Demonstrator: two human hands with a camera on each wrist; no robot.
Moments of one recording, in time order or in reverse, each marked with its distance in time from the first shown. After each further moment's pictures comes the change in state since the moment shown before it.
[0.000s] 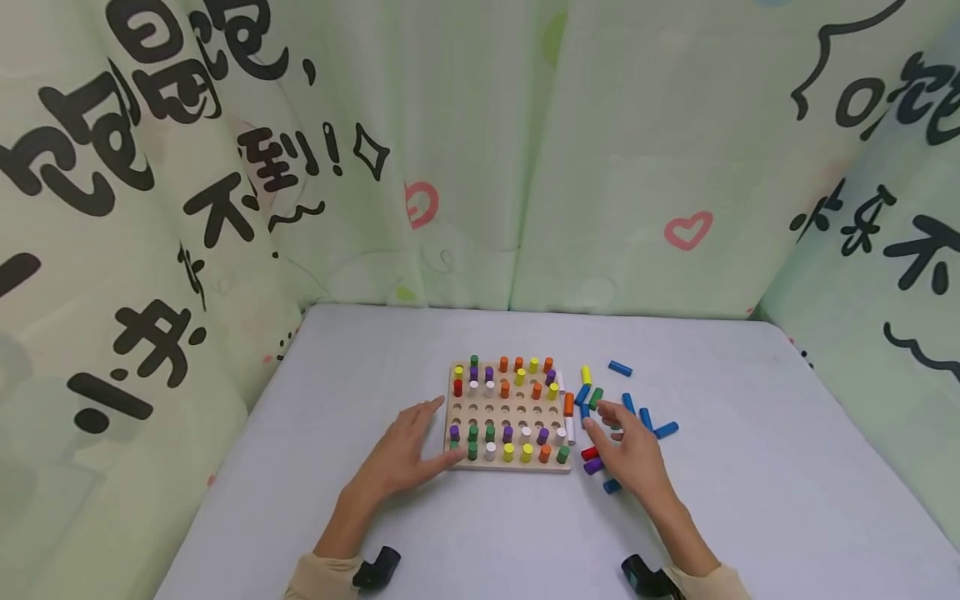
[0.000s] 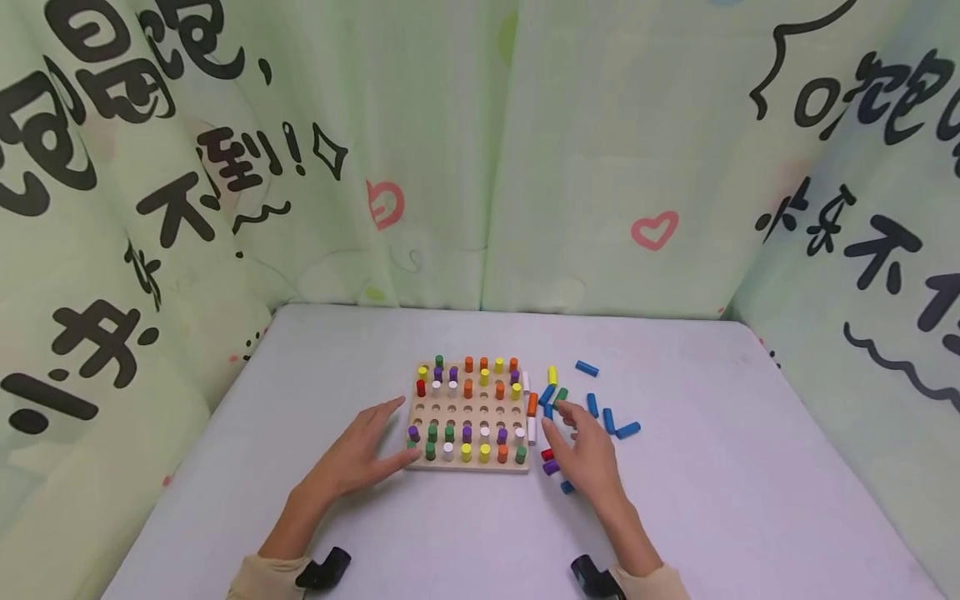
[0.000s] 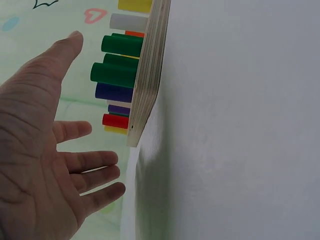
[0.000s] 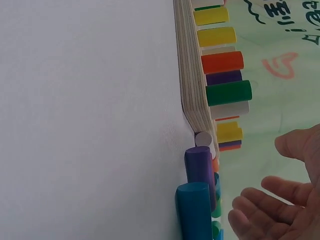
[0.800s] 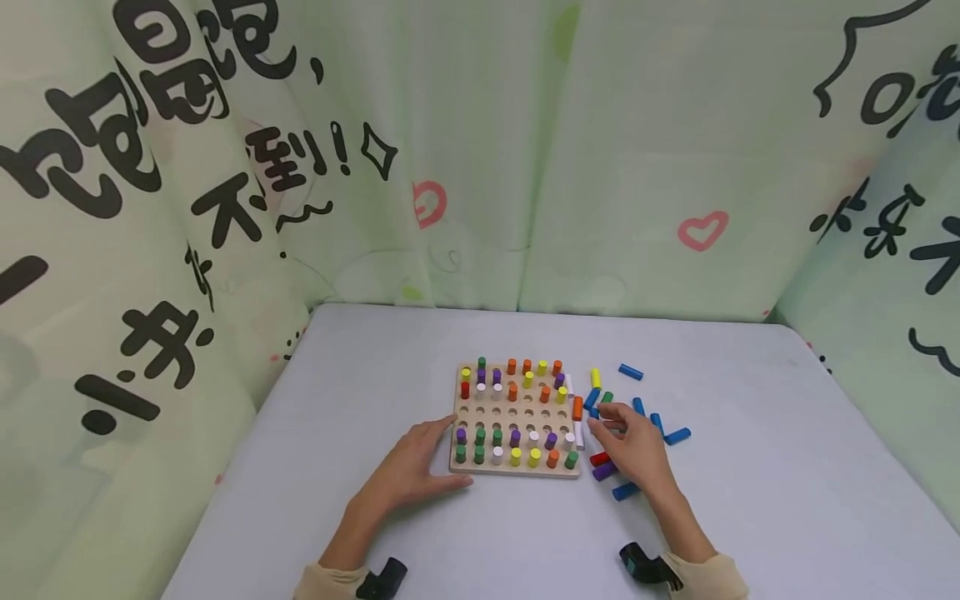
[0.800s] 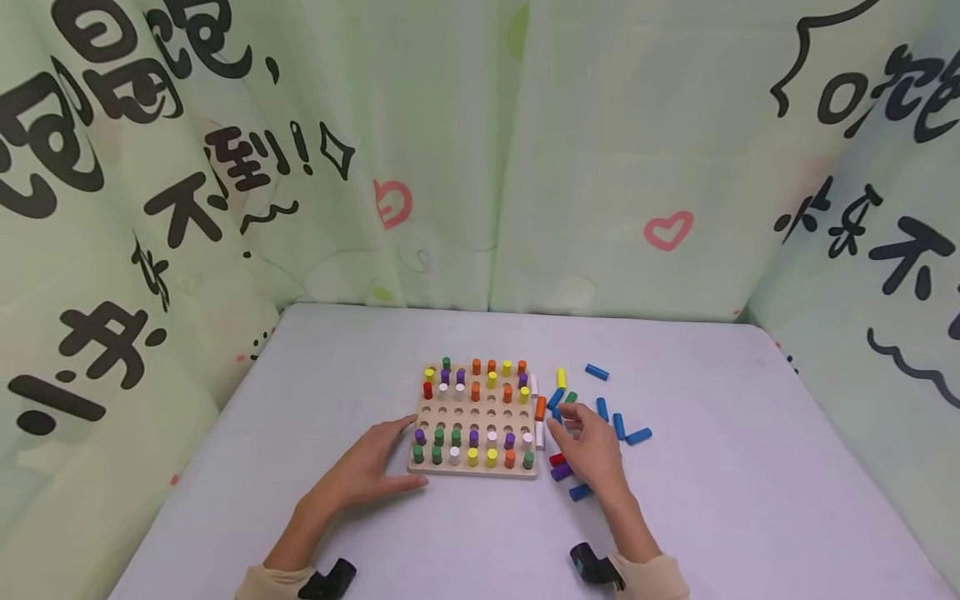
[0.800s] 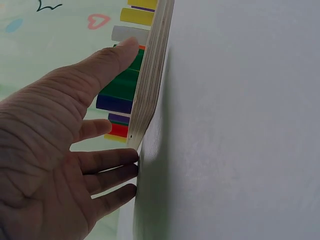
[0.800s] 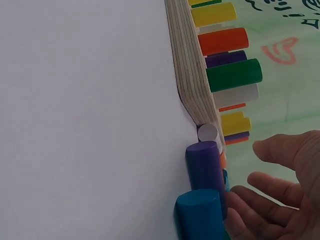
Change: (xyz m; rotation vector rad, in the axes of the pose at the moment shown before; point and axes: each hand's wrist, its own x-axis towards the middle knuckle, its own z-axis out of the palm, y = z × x) left_hand -0.006 0.000 0.004 -0.040 -0.088 0.016; right_hand 0.022 0.006 0.006 0.028 -0.052 0.060
